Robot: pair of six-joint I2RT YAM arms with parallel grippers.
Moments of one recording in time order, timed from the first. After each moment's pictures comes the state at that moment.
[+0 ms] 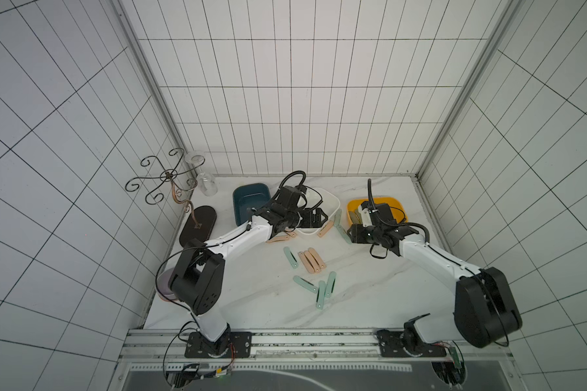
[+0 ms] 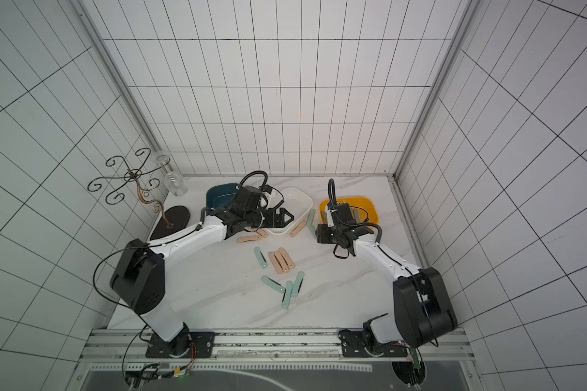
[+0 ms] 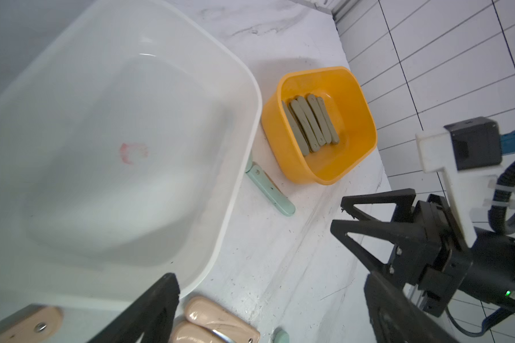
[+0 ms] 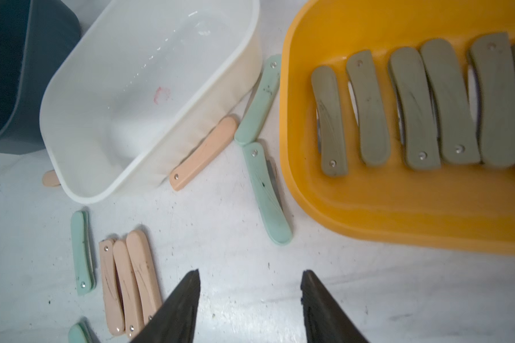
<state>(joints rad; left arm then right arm) -0.55 1.65 1.20 -0.23 0.32 -0.57 0.36 1.47 0.95 -0.33 -0.11 0.30</state>
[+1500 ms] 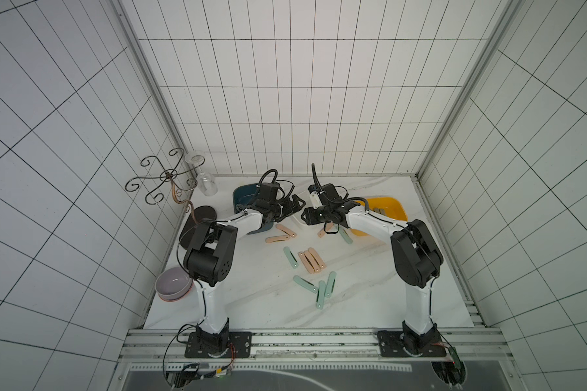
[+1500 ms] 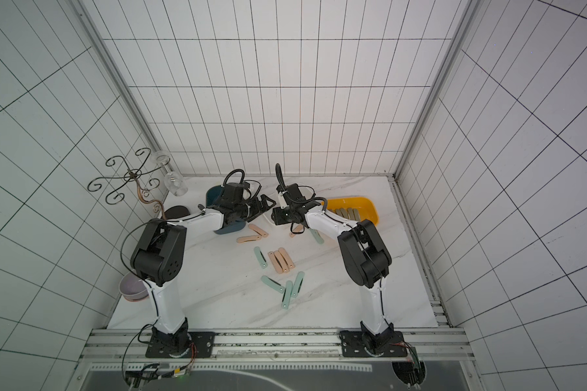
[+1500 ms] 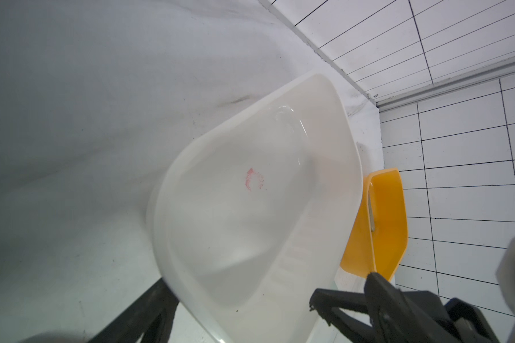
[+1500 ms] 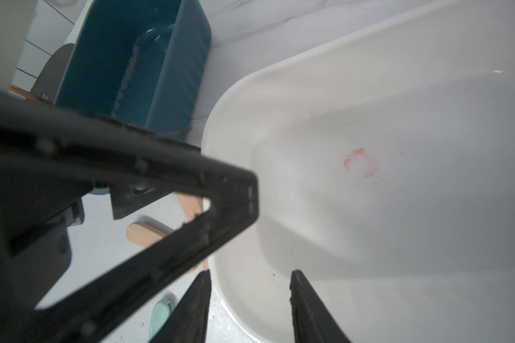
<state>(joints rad) -0.33 1.97 1.29 0.03 0.46 -0.74 0.59 2.00 1.48 -0.28 -0.18 0.28</state>
